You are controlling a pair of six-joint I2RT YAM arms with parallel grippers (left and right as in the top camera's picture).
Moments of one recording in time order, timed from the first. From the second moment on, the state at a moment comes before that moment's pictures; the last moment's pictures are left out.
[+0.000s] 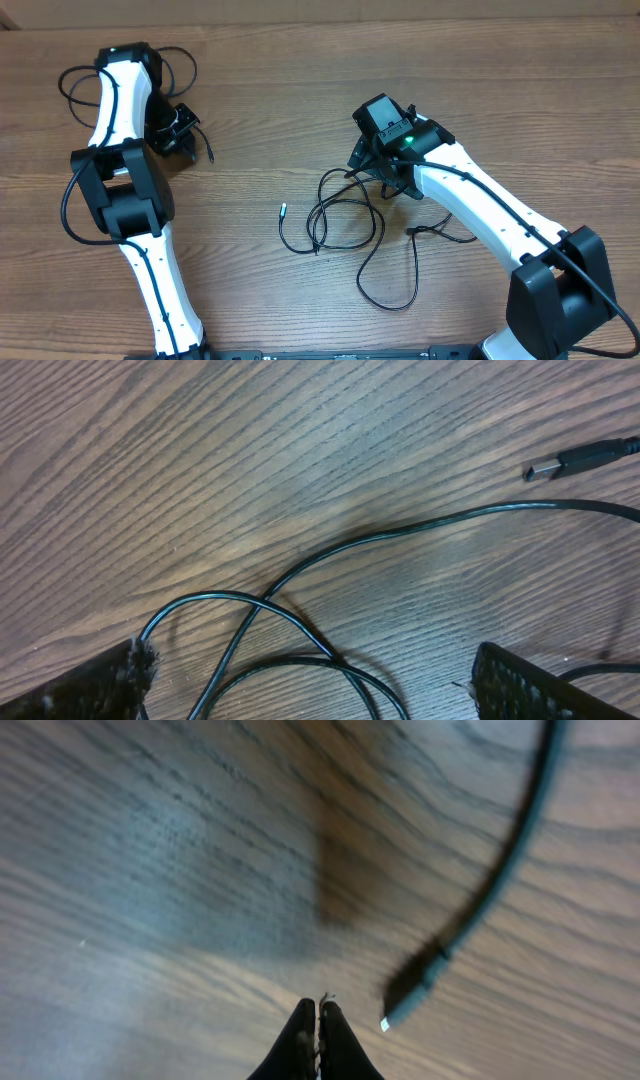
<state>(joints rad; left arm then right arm) 0.18 2.47 2.17 -1.48 0.15 -0.55 0.53 1.75 1.35 -0.90 0.19 0.99</state>
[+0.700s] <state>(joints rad) 0.11 2.39 1.94 -0.98 0.15 -0.60 0.53 1.75 1.35 -0.90 0.19 0.99</state>
